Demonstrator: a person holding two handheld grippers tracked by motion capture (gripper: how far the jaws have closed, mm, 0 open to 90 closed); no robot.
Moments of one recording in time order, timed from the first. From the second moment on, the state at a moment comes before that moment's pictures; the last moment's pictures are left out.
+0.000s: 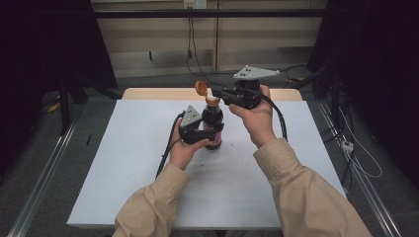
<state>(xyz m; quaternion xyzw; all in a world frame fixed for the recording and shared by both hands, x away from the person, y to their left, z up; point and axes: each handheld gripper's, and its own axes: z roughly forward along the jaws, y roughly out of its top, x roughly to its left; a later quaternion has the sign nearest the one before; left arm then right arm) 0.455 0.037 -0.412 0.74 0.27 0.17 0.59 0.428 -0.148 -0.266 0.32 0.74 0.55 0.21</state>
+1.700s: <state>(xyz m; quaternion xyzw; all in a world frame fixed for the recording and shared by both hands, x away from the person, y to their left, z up) 0.434 0.073 -0.389 0.75 0.27 0.11 0.60 0.409 -0.170 -0.290 0.36 0.72 0.55 0.21</state>
